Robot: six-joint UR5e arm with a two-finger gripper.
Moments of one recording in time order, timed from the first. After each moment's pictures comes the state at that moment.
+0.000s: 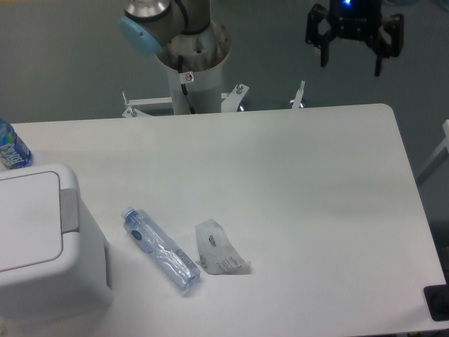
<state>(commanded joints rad) 2.85 -1.53 -1.50 -1.41 1.53 1.33</state>
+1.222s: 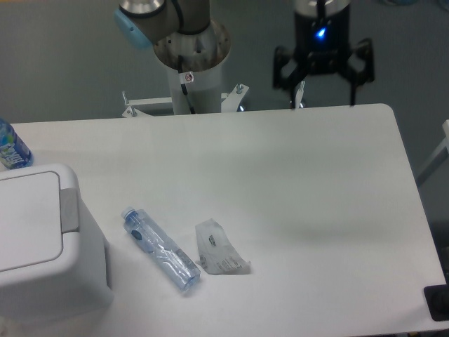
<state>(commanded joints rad) 2.55 -1.63 -1.50 -1.14 1.52 0.48</state>
